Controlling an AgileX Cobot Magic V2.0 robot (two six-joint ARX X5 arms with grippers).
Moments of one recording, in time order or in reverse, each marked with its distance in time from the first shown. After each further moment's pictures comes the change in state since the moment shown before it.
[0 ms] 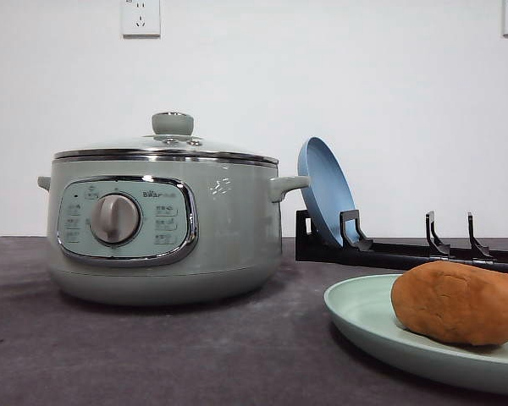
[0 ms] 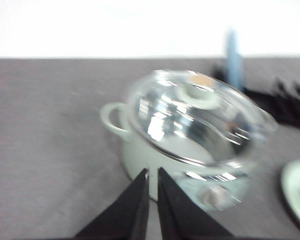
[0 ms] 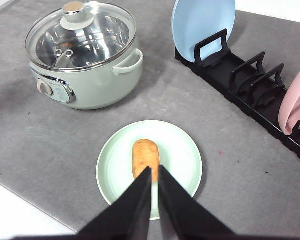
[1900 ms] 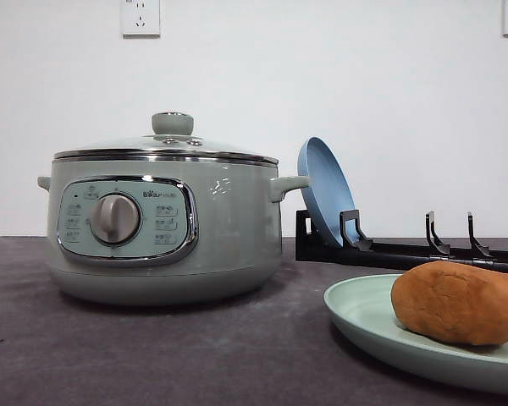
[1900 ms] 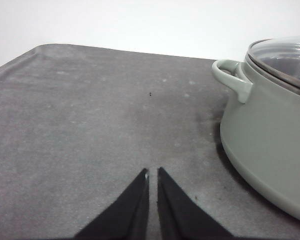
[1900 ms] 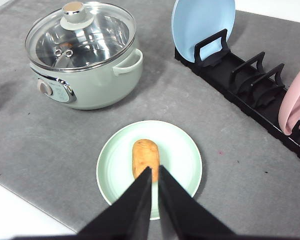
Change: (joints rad) left_arx 0.127 -0.288 -0.704 0.525 -0.179 -0.009; right_arx 0.000 0.000 0.000 0.000 0.002 0.000
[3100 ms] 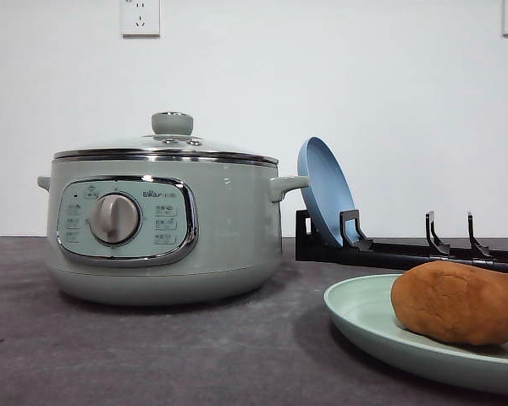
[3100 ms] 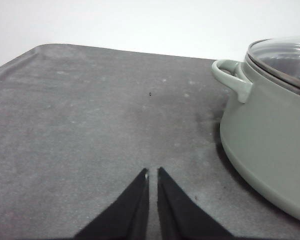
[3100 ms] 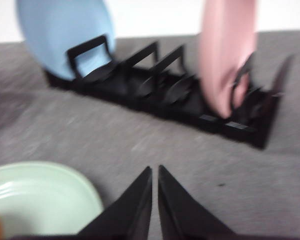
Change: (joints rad) left_arx 0.000 0.000 0.000 0.000 0.000 0.000; right_arx -0.485 -0.453 -1.231 1.119 -0.020 -0.011
